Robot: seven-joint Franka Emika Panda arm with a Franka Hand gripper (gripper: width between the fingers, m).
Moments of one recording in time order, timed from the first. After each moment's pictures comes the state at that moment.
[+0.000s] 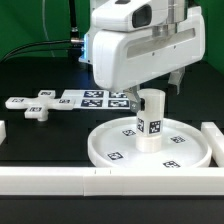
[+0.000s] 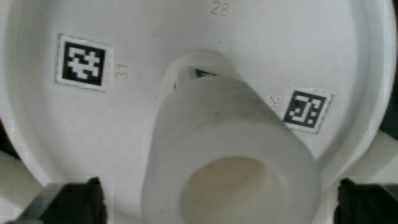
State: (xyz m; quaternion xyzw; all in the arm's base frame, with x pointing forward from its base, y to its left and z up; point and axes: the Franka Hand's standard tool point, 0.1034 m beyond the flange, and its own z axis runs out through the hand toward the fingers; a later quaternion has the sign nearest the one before) arm 0.570 0.043 0.085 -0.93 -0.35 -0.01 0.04
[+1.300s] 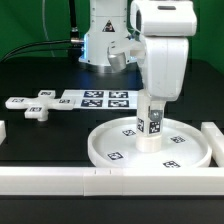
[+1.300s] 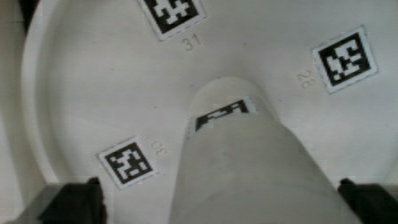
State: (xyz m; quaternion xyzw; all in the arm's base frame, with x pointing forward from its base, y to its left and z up) arm 0.570 0.041 0.074 -0.68 -0.73 0.00 -0.03
